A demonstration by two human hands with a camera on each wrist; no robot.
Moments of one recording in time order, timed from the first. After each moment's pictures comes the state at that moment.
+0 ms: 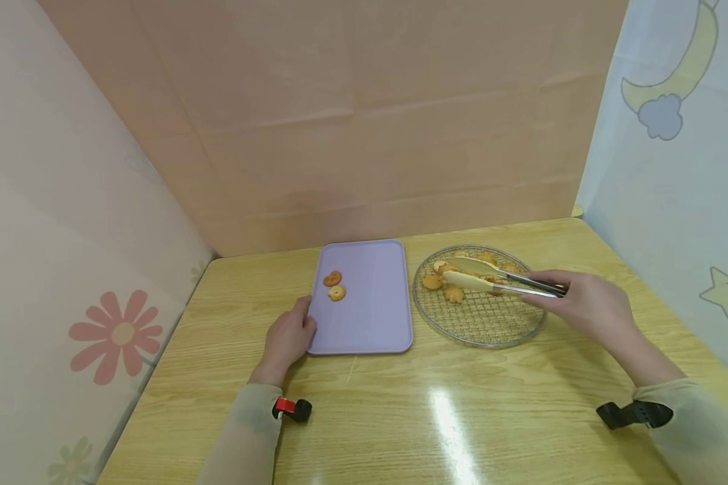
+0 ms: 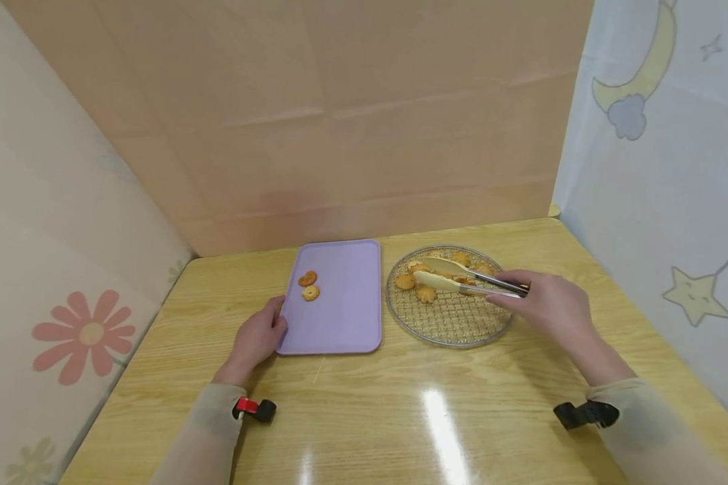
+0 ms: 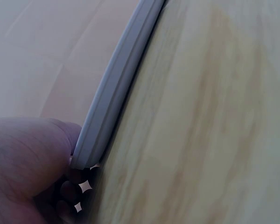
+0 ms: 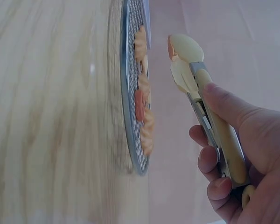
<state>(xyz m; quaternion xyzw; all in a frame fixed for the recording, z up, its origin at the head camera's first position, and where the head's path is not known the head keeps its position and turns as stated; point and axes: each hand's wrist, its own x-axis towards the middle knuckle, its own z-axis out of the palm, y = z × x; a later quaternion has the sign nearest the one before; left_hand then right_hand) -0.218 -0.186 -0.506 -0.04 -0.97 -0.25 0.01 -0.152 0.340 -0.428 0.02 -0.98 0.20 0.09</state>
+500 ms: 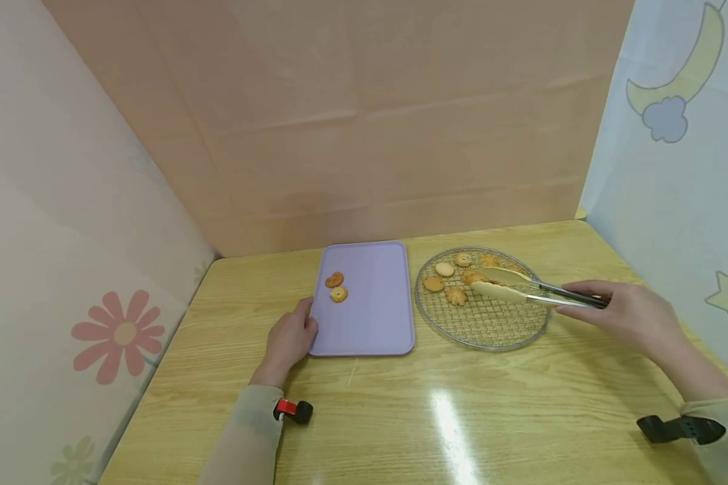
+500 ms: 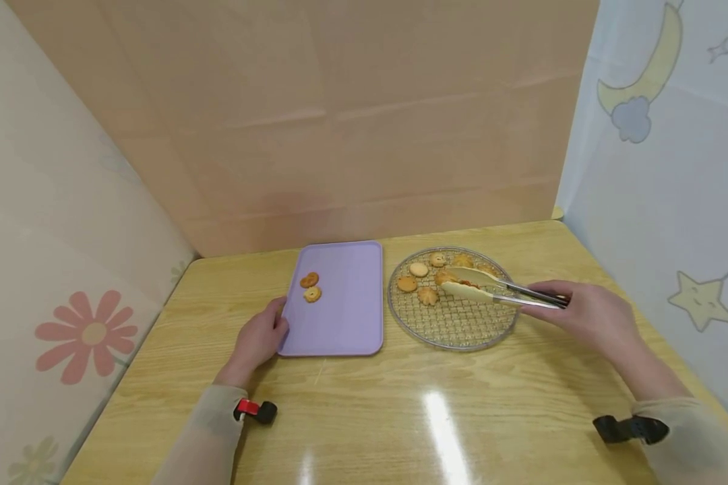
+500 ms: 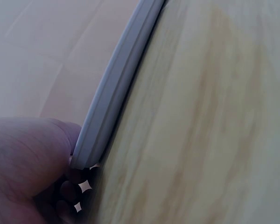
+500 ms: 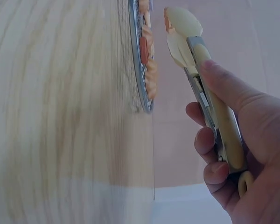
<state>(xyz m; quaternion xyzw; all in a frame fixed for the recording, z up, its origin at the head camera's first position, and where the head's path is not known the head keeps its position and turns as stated) -0.219 -0.184 -0.508 -0.04 -0.97 -0.25 0.01 -0.140 0.392 -0.434 0.02 -0.98 0.19 0.08</state>
